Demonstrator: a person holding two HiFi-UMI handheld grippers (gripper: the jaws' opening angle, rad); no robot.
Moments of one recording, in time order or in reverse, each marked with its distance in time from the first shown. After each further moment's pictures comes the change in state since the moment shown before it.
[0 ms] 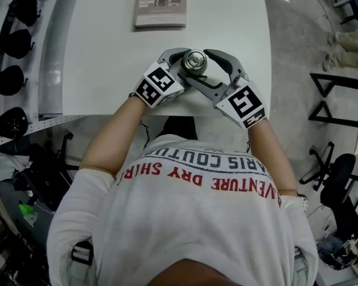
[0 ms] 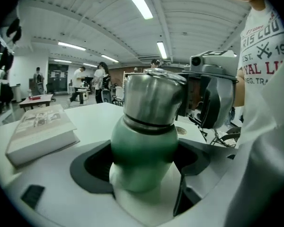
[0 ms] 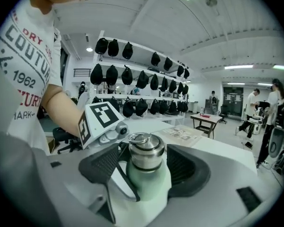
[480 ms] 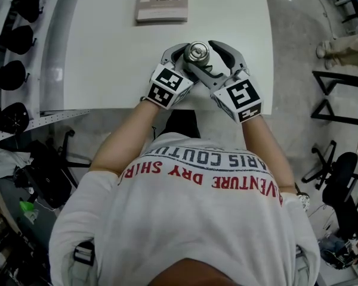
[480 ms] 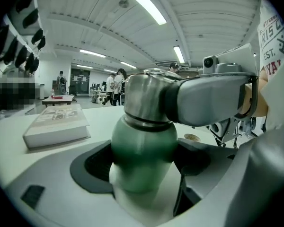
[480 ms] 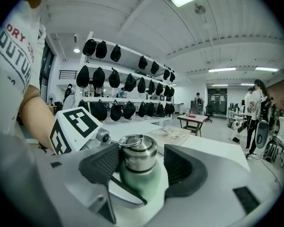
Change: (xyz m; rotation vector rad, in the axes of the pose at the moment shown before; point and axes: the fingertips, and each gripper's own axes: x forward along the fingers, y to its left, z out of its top) left arm 0.001 0.007 0.004 -0.106 -0.082 0.222; right arm 0.000 -0.014 0.000 0.075 -0.038 -0.157
